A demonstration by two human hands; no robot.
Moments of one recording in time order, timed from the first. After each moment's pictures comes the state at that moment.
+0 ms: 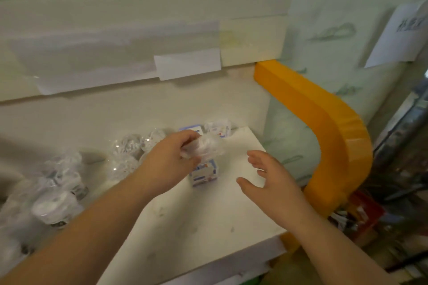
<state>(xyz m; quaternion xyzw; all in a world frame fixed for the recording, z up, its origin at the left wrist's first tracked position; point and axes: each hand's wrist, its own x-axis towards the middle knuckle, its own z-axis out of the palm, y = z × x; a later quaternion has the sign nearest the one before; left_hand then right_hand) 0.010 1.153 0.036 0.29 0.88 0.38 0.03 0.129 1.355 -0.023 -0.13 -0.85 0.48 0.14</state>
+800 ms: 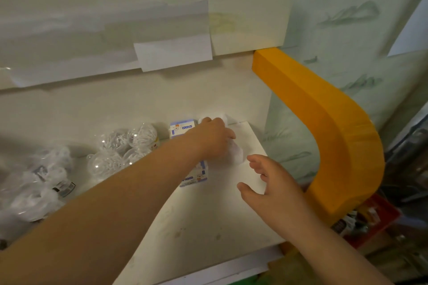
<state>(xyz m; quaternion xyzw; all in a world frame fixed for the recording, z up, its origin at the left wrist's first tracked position) -0.060 1.283 0.000 0.36 0.93 -0.01 0.10 0.130 1.386 -0.025 -0.14 -0.88 0.45 0.09</state>
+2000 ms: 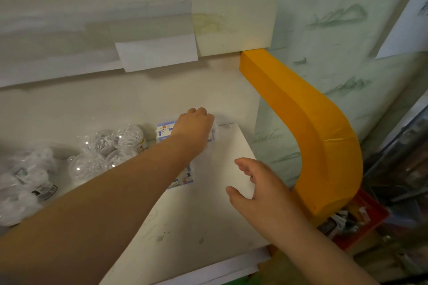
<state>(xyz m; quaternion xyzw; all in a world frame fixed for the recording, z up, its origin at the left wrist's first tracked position) -0.075 1.291 -0.003 0.31 0.95 -0.05 -0.05 0.136 1.397 -0.019 -0.11 -0.89 0.43 0.08</state>
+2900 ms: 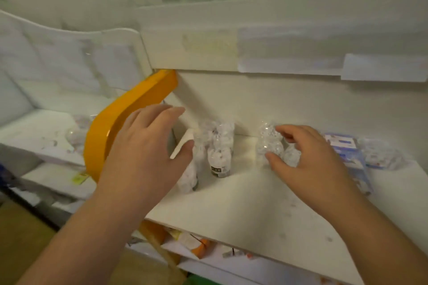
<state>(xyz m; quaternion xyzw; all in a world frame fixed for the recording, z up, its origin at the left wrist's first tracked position) 0.143 0.915 0.105 -0.03 0.95 0.10 -0.30 0.077 1.166 0.055 0.15 -0.90 0.38 0.17</state>
